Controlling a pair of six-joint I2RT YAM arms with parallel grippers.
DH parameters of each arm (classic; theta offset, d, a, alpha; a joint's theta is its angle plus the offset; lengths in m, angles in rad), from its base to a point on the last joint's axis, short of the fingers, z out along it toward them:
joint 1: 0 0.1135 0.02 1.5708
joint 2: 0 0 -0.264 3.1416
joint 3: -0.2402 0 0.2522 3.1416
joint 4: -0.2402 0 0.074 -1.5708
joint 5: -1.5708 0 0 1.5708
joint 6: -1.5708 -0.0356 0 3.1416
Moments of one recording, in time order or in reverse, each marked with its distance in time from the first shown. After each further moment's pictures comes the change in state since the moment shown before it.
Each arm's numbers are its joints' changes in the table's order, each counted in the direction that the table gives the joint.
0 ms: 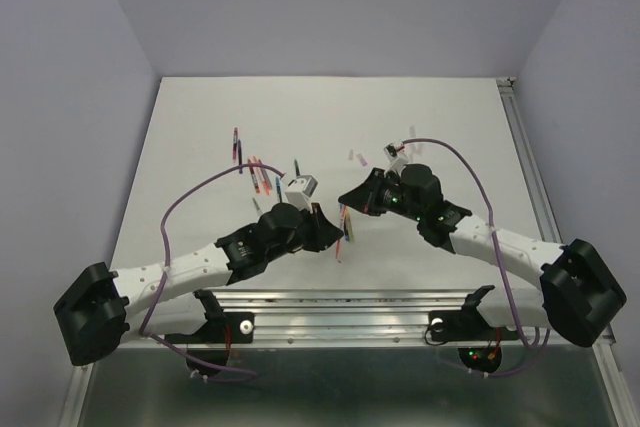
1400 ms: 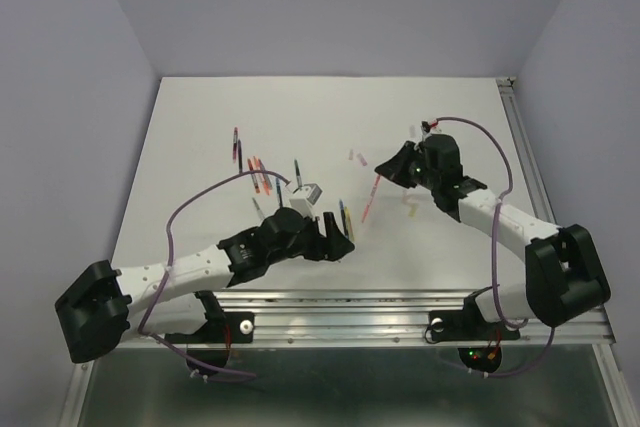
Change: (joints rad) left arm -0.022 -0.004 0.042 -0.020 -0.080 0.046; right arm -0.307 -0.152 -0.155 -0.190 -0.050 0.102
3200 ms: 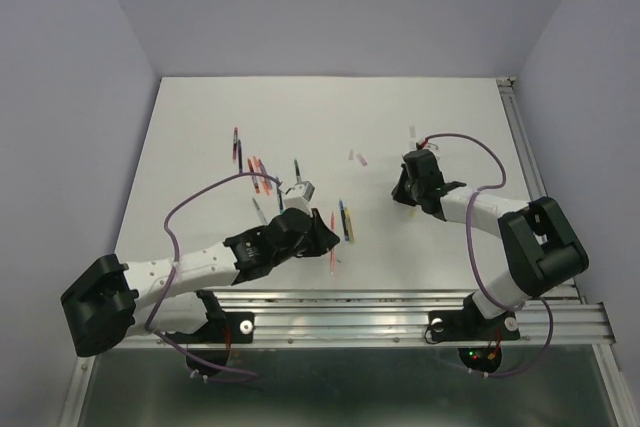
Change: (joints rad) left arm -0.020 -0.049 -0.047 -0.067 0.187 0.100; right arm 0.045 -0.143 0.041 -0.121 -0.384 0.126
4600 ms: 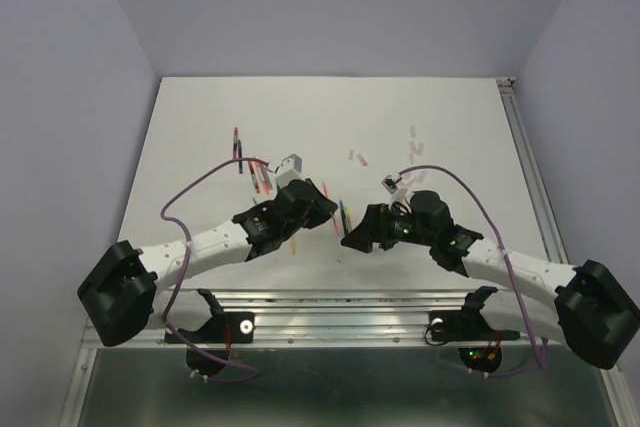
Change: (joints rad) left arm 0.128 -0.139 -0.174 -0.050 0.097 0.146; right arm 0.282 0.470 0.334 0.274 0.629 -0.105
